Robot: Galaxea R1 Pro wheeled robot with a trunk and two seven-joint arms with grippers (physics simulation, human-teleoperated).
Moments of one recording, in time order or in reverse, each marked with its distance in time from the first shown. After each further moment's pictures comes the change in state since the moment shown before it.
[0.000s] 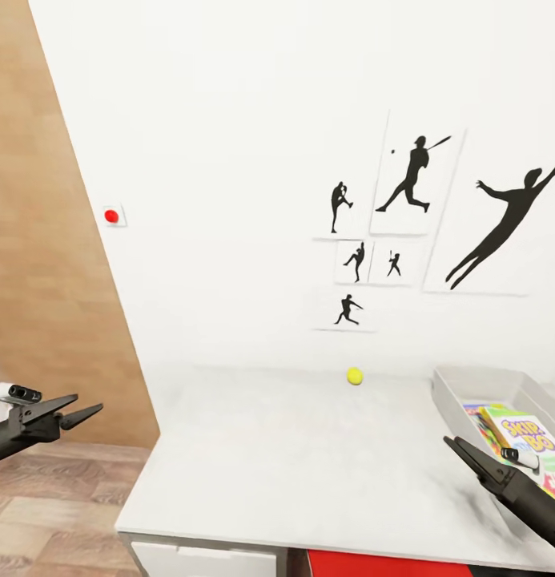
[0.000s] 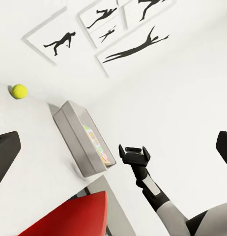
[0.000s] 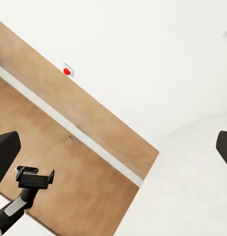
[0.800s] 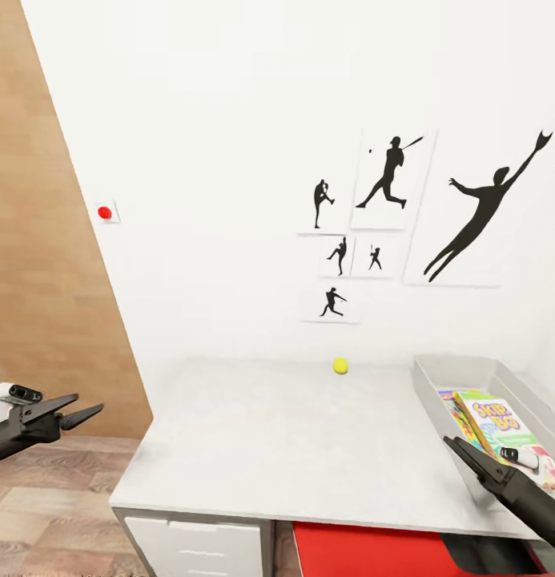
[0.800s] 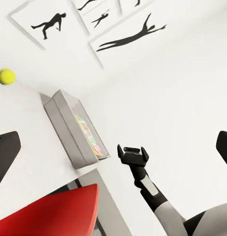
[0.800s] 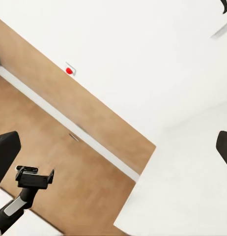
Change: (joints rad) left arm 0.001 -0.001 0.000 0.000 0.000 0.013 0.000; right arm 0.000 0.001 0.000 0.000 0.002 0.000 -0.001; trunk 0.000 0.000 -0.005
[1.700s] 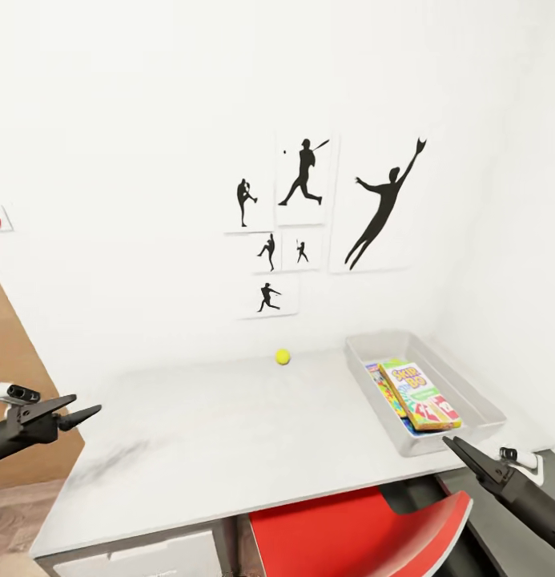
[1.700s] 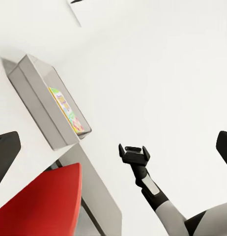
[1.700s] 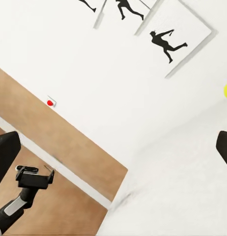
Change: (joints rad) left arm 0.002 0.009 -0.002 0.000 0.000 0.001 0.000; right arm 0.000 0.003 0.001 -0.001 0.001 0.000 0.000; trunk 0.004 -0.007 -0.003
